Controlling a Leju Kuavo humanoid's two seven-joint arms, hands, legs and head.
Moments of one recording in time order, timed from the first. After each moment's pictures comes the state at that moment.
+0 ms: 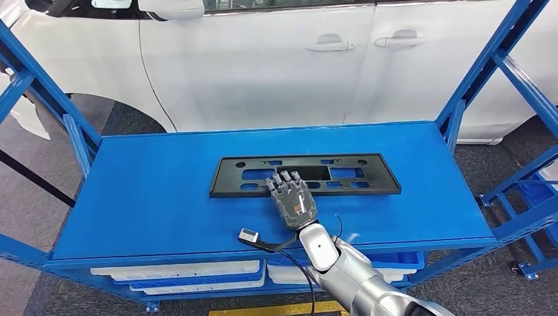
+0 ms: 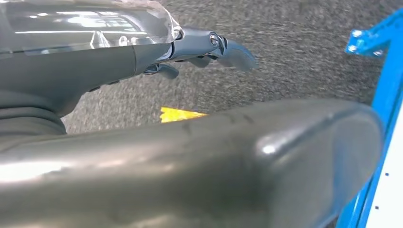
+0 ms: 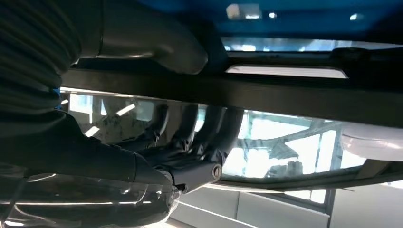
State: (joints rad) left arm -0.07 0.17 -1.07 -0.13 1.31 0.19 -0.37; right arm -0.58 0.07 0.81 -0.71 1.57 -0.70 0.39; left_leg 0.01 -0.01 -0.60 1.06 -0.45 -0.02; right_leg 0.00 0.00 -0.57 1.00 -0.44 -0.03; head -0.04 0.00
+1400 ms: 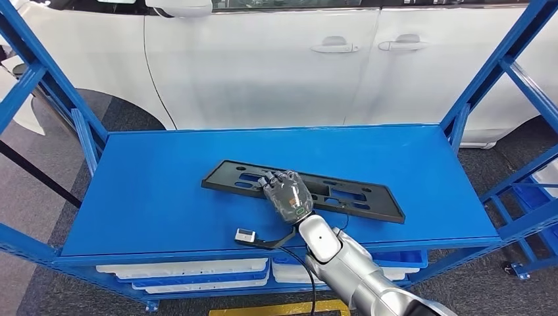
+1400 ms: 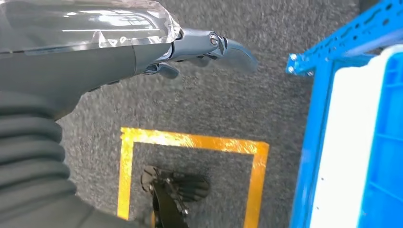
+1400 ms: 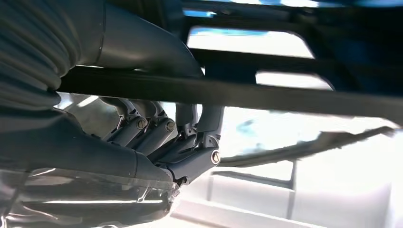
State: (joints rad) left arm -0.08 0.18 -1.10 -0.13 1.31 0.22 -0.56; right arm -0.56 0.08 0.69 -0.81 1.50 -0.71 0.10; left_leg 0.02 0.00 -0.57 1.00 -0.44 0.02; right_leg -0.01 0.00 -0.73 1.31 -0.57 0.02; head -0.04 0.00
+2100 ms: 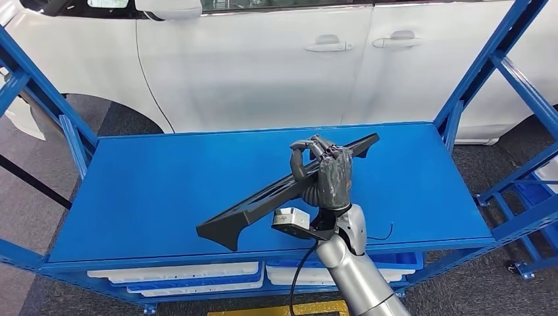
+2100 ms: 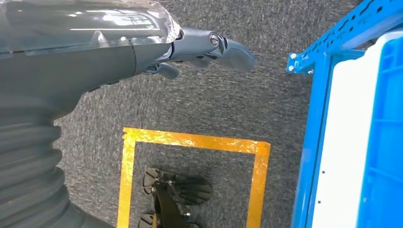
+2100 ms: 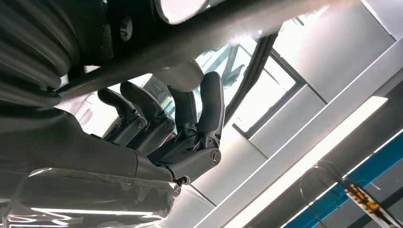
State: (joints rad) left arm -0.08 0.18 -1.09 -0.13 1.31 0.23 -0.55; right arm -0.38 0.13 0.38 -1.34 0.80 -0.70 -0.49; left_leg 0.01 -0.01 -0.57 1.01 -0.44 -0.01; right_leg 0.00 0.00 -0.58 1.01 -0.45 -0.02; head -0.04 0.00
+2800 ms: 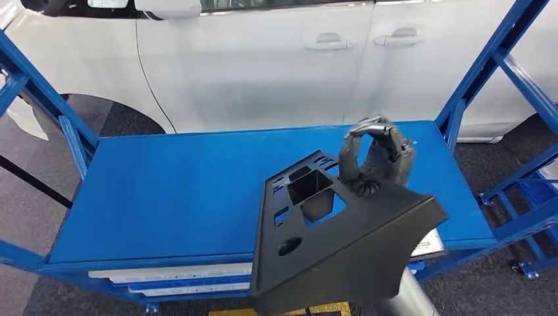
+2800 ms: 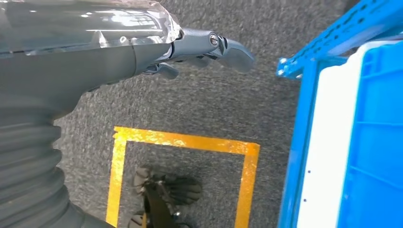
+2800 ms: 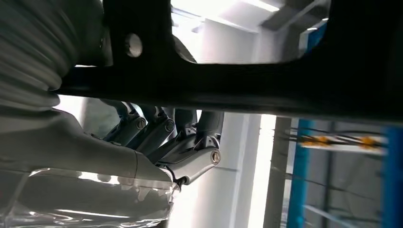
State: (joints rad) left arm -0.08 0.17 -1.06 -0.13 1.31 0.23 -0.61; right arm -0.35 -0.02 0.46 -1.84 0.14 -0.45 -0.57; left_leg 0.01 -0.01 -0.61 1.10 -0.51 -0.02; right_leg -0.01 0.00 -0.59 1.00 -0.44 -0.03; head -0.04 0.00
